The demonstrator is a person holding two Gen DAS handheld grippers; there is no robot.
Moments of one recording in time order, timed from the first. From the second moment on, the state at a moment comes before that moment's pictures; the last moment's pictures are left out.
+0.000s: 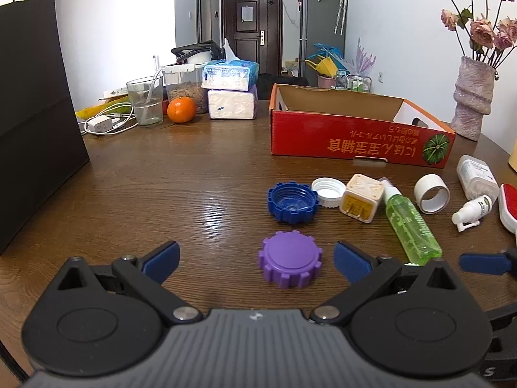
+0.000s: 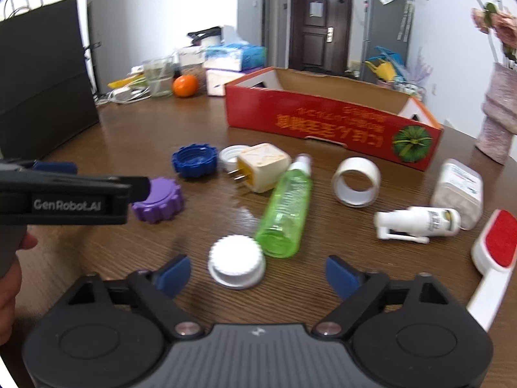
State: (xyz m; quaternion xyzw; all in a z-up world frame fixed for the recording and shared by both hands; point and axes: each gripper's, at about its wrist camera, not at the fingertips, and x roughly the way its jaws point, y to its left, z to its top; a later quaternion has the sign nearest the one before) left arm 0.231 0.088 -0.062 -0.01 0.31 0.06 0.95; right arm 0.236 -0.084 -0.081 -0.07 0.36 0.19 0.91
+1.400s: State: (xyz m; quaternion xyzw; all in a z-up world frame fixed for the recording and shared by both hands) left arm 0.266 0.070 -0.087 0.02 0.34 0.02 0.94; right arm 0.244 -0.090 -0.088 -0.03 0.34 0.21 0.92
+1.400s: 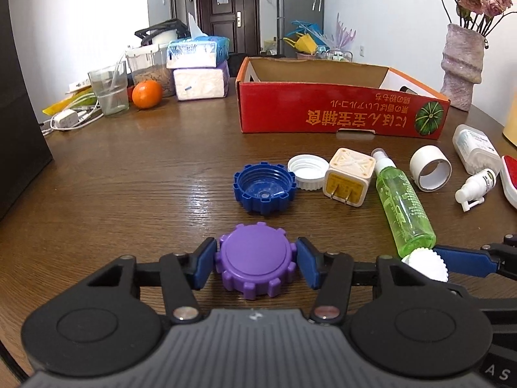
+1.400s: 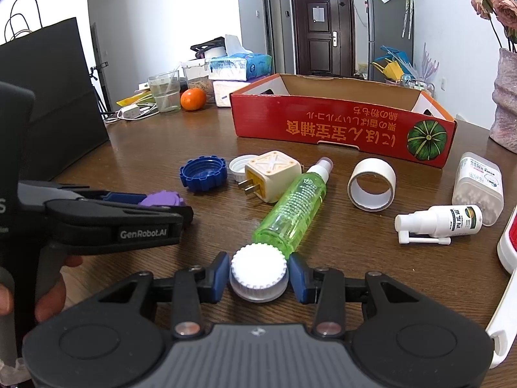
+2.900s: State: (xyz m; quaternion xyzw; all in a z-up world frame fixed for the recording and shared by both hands) left arm 0.237 0.028 -0.013 0.01 0.25 0.01 0.97; right arm 0.218 -0.137 -0.031 0.00 0.24 0.17 0.96
